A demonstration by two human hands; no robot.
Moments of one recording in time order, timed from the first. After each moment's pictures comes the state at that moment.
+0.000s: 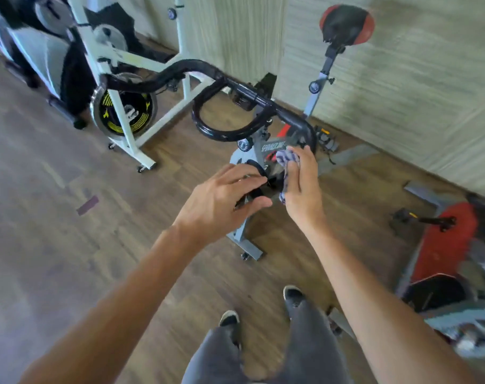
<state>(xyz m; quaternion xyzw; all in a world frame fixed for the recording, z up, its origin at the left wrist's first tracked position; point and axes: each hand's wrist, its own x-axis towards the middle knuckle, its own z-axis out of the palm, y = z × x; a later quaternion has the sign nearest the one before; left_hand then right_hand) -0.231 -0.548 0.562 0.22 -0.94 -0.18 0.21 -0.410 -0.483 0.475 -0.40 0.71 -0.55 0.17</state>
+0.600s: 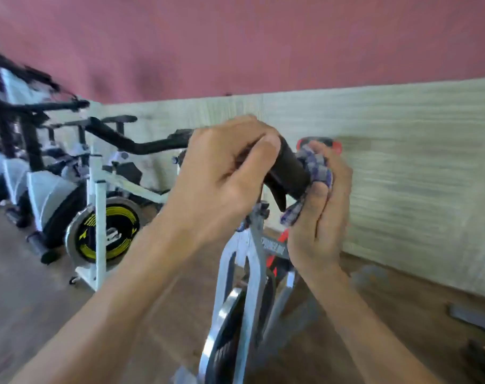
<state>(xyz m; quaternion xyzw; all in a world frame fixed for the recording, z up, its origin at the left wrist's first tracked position) -0.257 -0.569 0.496 0.02 -0.86 -0.21 0.46 -0.401 -0.534 0.394 -0.48 0.42 -0.74 -0.22</state>
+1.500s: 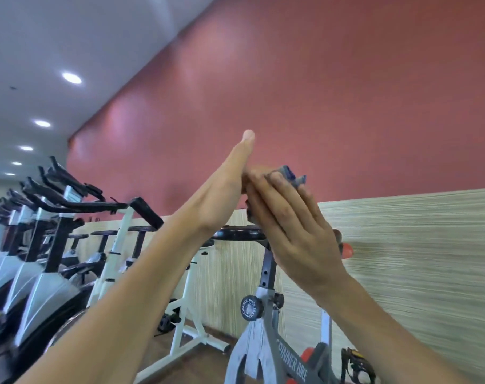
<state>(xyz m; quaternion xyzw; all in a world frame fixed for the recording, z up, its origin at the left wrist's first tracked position) -0.247 -0.576 0.500 0.01 -0.86 -0.33 0.39 -0.410 -0.555 0.420 -0.47 0.29 -0.32 -0.77</state>
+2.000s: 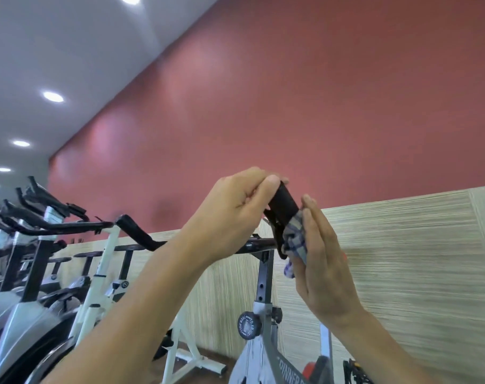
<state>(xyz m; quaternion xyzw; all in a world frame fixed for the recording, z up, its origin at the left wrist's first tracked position) -0.256 -0.587 0.490 -0.01 -0.87 -0.04 0.49 -0.439 -0.557 0.386 -0.55 0.34 -0.46 -0.60</state>
